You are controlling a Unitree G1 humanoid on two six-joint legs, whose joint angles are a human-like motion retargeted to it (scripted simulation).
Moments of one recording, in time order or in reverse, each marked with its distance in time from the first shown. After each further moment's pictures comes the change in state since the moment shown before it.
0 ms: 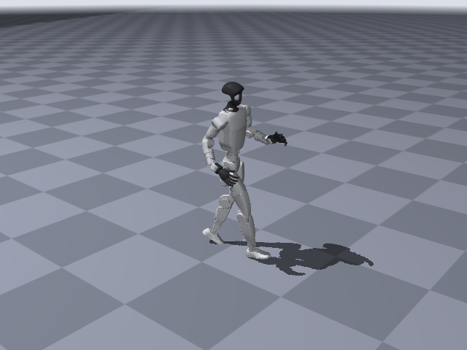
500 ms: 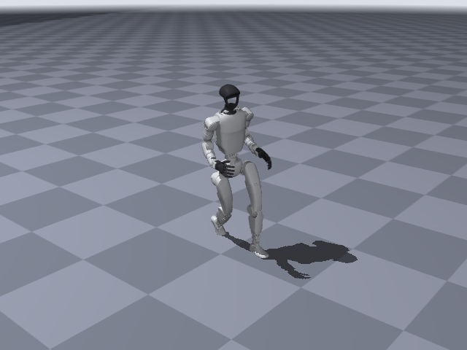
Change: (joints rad) left arm 0.530 -0.160 0.182 0.116 0.128 -0.063 -0.017; right arm -0.267 0.021 0.149 -0.227 -0.032 0.014 -0.217; waist 0.315 -0.153 0.058; left_leg -0.538 -0.124 -0.087 0.196 -0.402 0.133; right_leg 0.557 0.184 0.369 0.343 0.643 0.132
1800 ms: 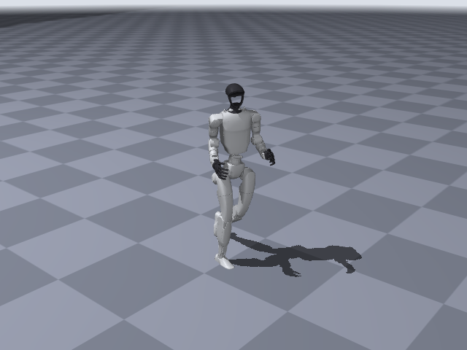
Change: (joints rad) left arm -0.276 0.066 -0.148 -0.027 -0.181 -0.002 0.097; right arm 0.070 0.073 -0.037 0.125 0.029 0.011 0.113; waist -0.218 0.220 -0.032; left_leg 0.469 0.079 -0.146 0.478 0.670 -0.228; right_leg -0.408 -0.069 -0.008 -0.196 -0.643 -0.111
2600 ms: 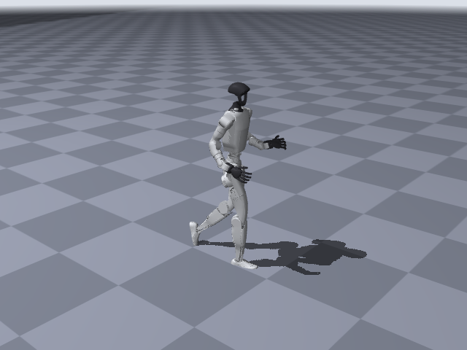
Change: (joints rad) left arm -0.081 -0.011 -0.033 -0.116 -0.059 0.050 -0.033; right arm 0.062 -0.086 -0.114 0.065 0.056 0.019 0.117; waist 0.000 -0.084 -0.008; left_leg 0.048 -0.063 -0.011 -0.212 0.000 0.084; right_leg -0.059 -0.178 -0.188 -0.089 0.040 0.049
